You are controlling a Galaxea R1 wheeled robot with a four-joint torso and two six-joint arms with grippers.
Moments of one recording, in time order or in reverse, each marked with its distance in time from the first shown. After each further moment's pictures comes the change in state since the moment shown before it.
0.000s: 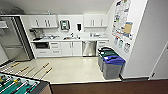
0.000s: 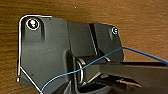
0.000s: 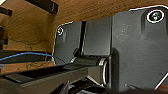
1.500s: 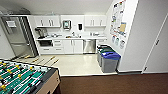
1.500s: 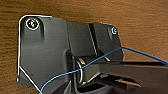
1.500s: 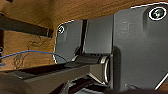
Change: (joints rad) left arm 0.002 -0.002 0.007 0.000 0.001 0.000; right arm -0.009 0.003 0.002 0.001 0.000 0.000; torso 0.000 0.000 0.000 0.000
